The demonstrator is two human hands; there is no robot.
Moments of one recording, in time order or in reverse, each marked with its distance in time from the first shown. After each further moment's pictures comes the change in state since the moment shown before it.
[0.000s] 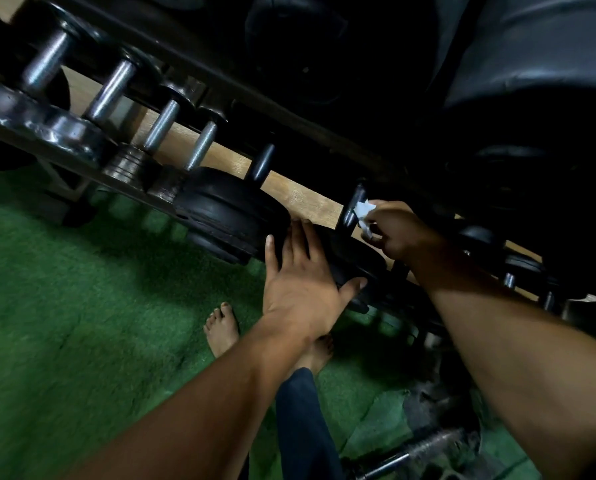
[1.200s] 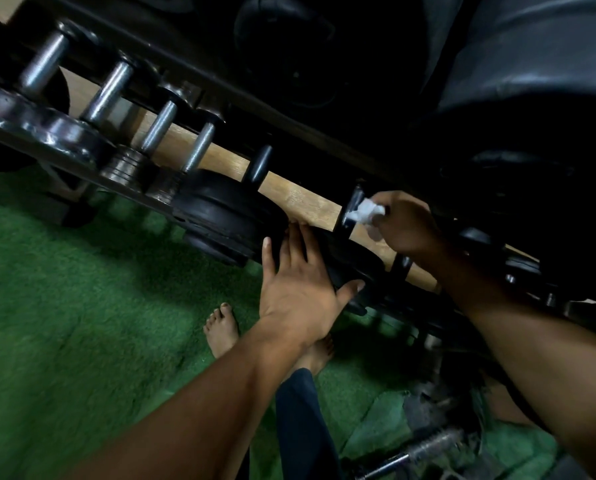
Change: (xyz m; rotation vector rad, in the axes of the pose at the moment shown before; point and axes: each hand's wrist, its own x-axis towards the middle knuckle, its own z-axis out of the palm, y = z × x) left_hand -0.001 0.000 -0.001 -0.004 0.006 0.004; right_hand -0.017 -0.003 -0.023 -0.875 0.069 -0.451
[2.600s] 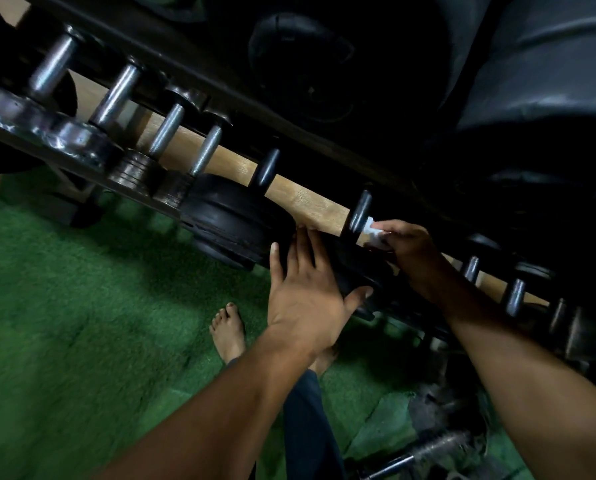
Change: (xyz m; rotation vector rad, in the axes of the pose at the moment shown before) left_hand -0.001 0.000 -0.001 -0.009 0.032 0.012; right_hand -0.001 0.038 0.043 0.856 0.007 0.215
